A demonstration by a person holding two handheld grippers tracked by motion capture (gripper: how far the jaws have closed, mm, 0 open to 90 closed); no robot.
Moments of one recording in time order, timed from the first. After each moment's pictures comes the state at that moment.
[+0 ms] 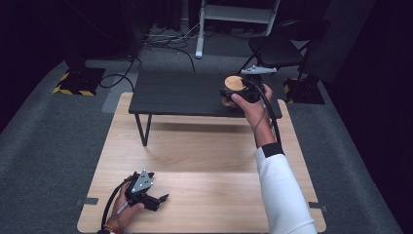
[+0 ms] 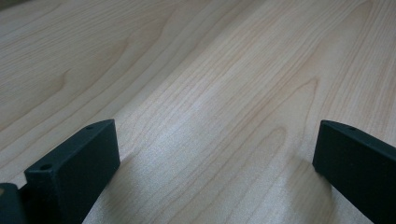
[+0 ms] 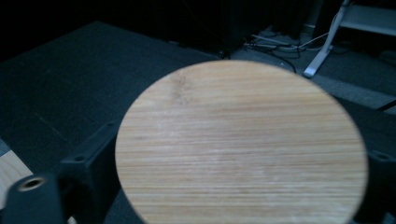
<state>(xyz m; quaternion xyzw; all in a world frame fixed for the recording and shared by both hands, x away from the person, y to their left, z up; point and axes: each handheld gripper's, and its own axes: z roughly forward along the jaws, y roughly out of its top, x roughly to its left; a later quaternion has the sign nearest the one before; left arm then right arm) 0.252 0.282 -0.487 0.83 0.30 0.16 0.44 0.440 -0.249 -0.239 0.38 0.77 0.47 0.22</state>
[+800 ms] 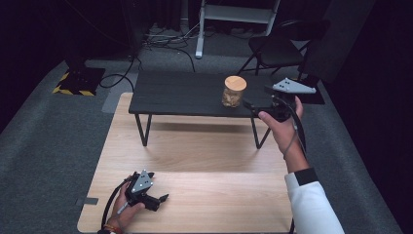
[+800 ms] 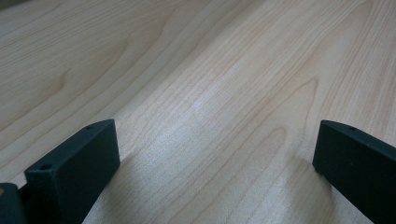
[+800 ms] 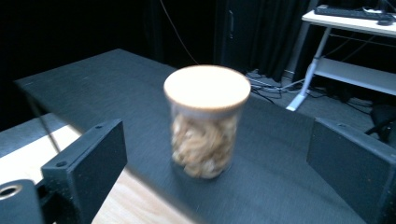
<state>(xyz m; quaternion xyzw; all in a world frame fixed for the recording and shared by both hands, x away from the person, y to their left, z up) 0.252 0.282 -0.487 0.83 0.30 0.16 0.44 0.350 -0.318 -0.244 0.33 0.74 0.52 0.27</state>
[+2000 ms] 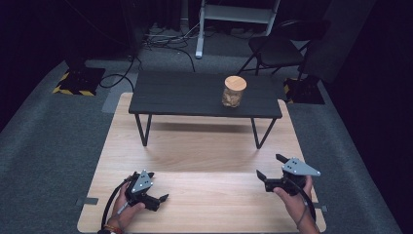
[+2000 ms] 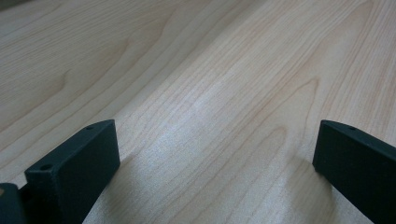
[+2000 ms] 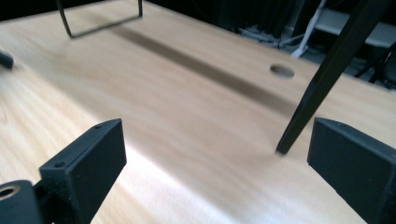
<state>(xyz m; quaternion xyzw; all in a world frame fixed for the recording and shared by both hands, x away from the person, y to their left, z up) 0.252 0.282 -0.487 0.83 0.30 0.16 0.44 0.233 -0.372 -0.396 0.34 0.78 0.45 0.27</state>
